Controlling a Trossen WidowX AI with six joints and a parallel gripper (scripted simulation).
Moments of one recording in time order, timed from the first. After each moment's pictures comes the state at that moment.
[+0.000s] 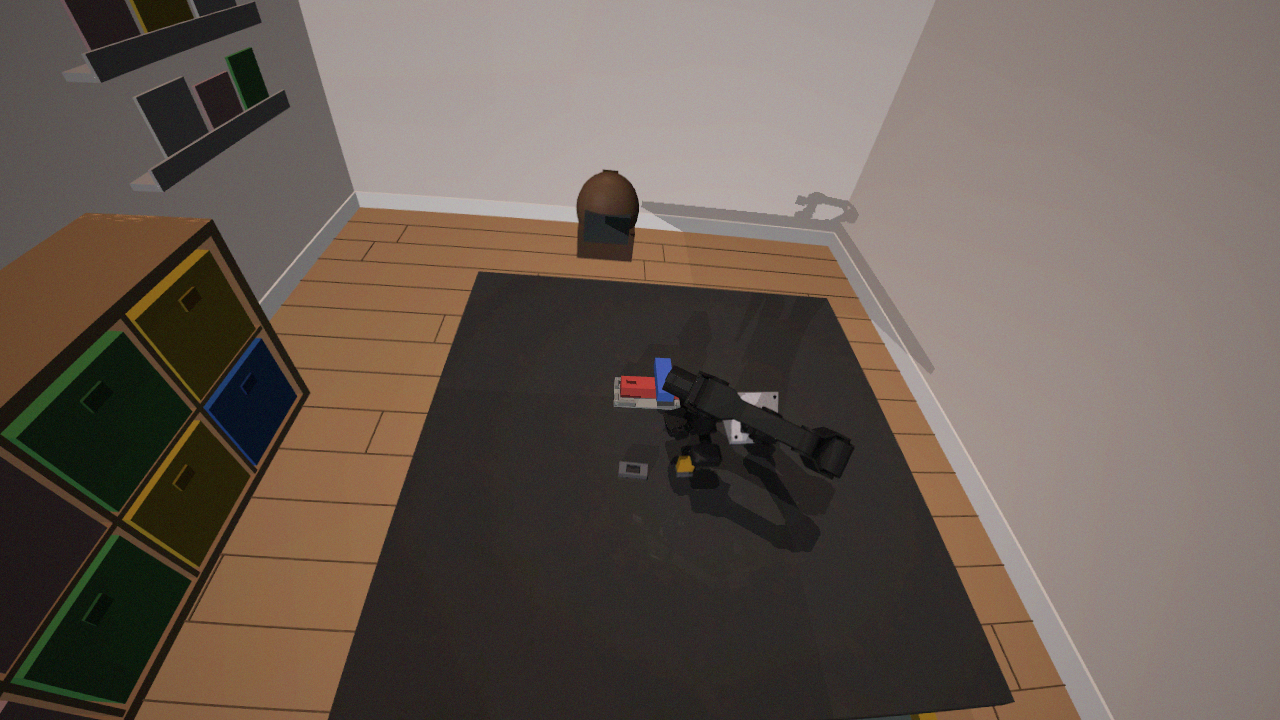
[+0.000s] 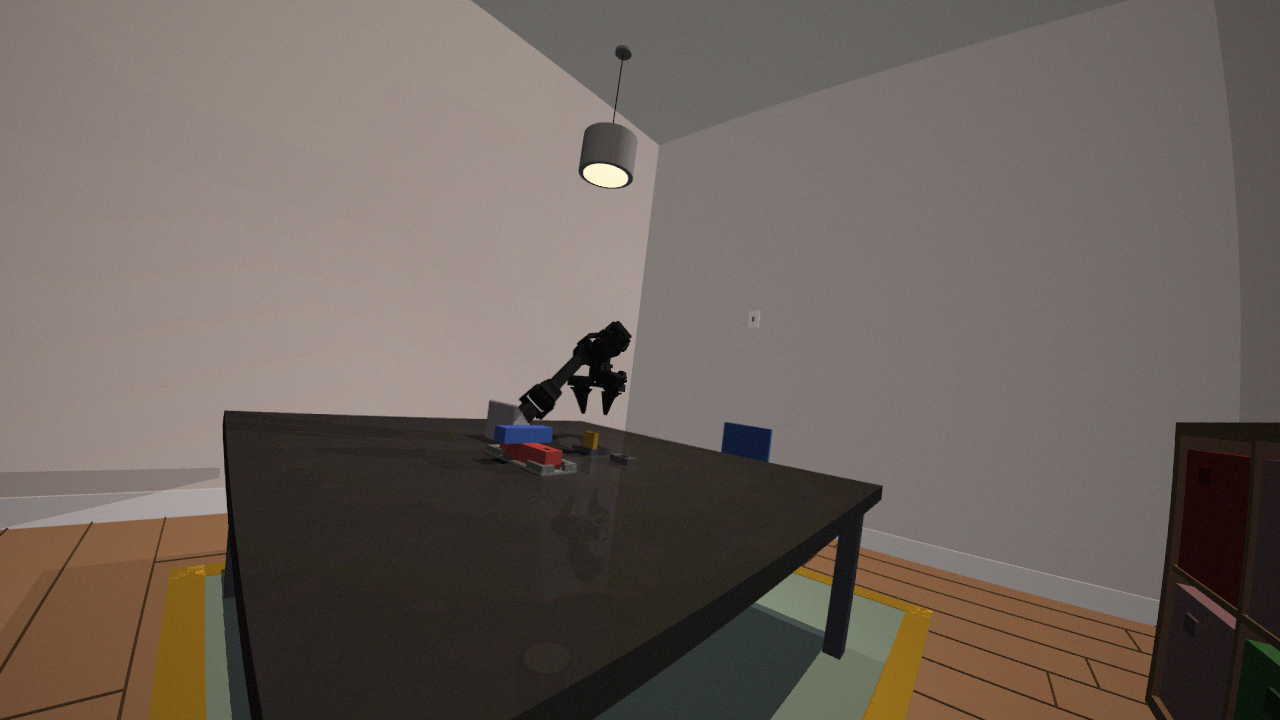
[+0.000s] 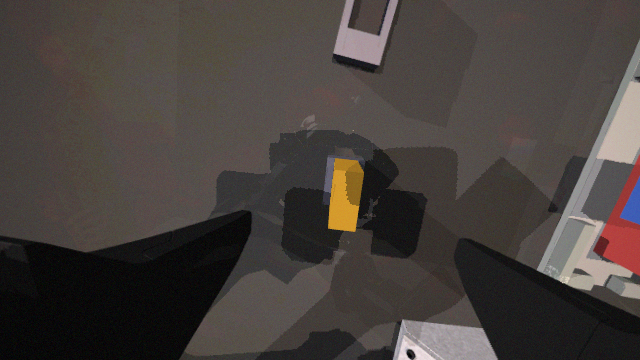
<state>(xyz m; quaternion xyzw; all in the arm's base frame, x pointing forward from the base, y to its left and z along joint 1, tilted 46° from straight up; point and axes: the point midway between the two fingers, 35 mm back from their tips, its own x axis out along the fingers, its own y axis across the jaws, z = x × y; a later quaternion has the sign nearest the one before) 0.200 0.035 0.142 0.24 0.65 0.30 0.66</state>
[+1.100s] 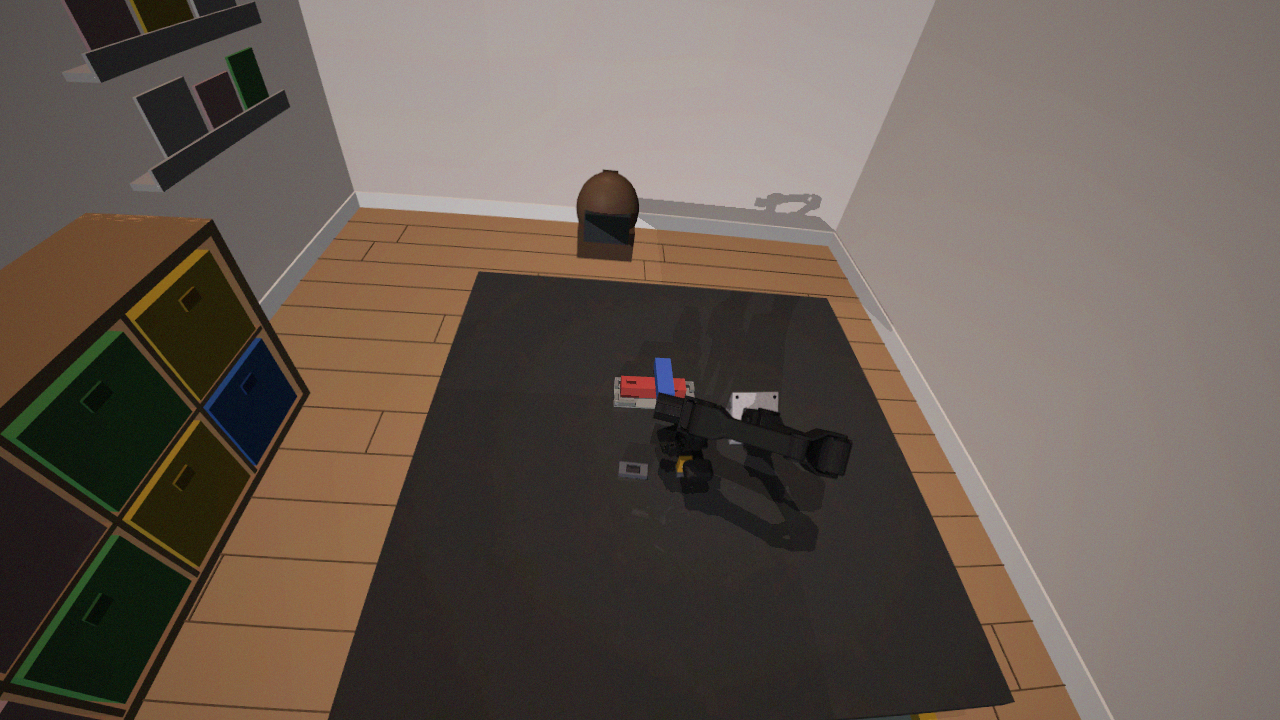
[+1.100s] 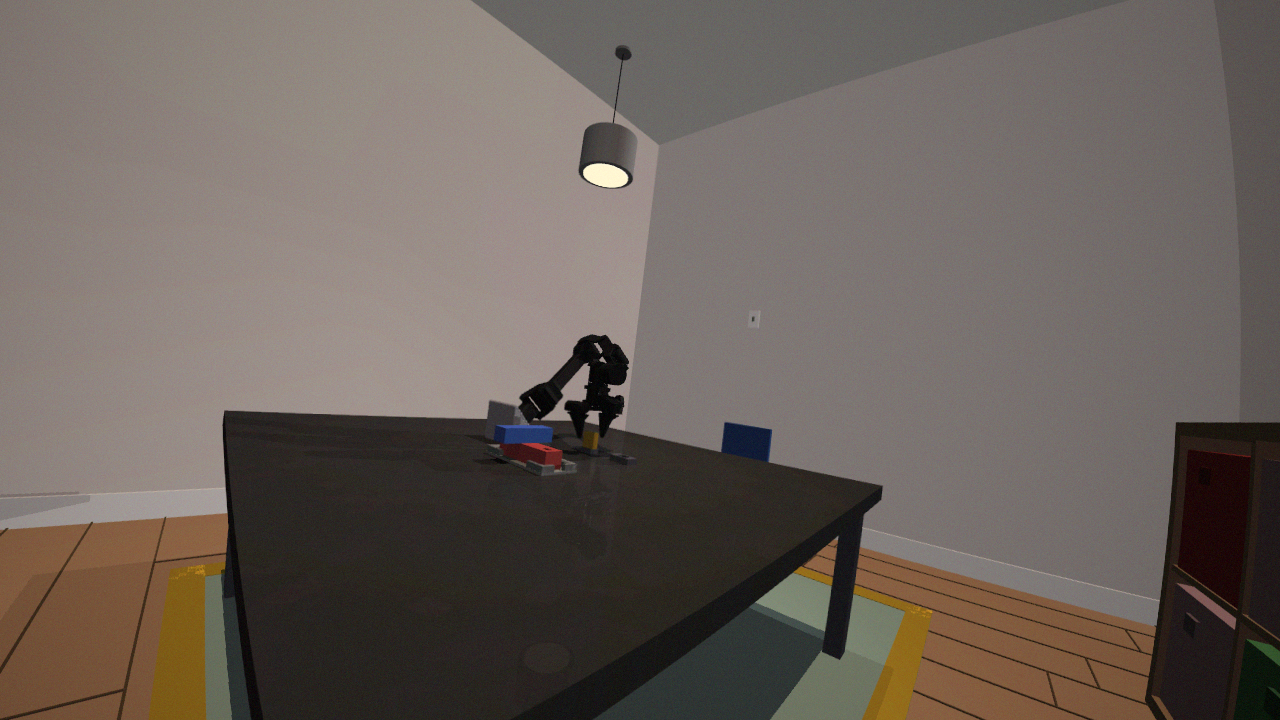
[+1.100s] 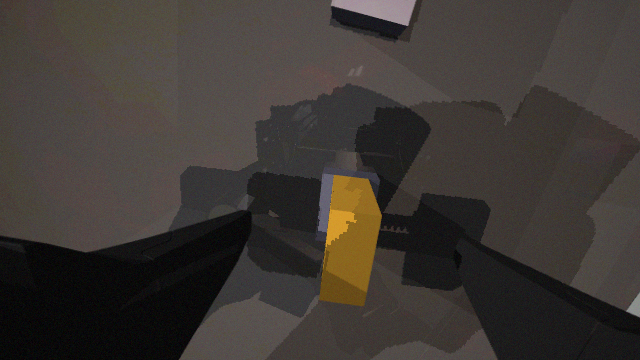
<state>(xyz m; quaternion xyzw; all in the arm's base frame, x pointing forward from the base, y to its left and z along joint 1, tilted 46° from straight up) 0.195 0.082 0.094 0.24 0.66 0.31 0.64</state>
